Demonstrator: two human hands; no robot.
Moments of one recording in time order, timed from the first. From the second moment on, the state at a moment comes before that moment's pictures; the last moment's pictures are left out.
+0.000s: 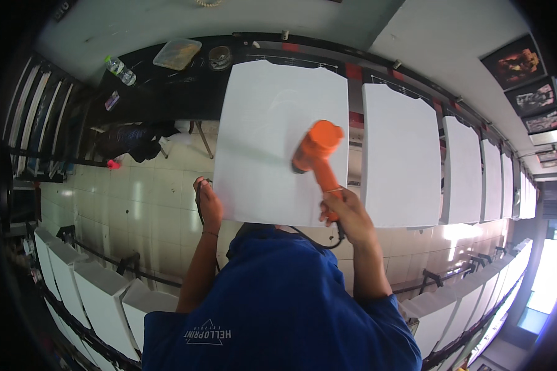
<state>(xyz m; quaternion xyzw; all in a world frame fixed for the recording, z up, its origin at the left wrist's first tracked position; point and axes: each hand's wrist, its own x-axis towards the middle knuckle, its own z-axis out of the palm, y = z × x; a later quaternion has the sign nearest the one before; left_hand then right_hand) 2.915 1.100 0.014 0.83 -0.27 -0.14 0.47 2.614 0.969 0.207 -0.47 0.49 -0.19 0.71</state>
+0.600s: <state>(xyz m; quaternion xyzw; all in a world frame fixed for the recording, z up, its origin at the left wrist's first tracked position) 2.915 1.112 0.005 0.80 -0.19 -0.09 0.56 2.707 0.981 0.210 -0.51 0.40 -0.07 0.76</state>
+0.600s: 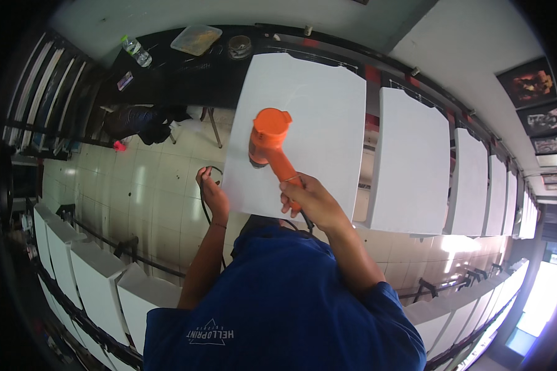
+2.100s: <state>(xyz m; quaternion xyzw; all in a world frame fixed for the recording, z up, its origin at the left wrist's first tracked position) 2.912 1.105 0.012 0.81 -0.17 -0.12 0.54 2.633 0.972 0.238 -0.54 0.47 -0.02 0.70</state>
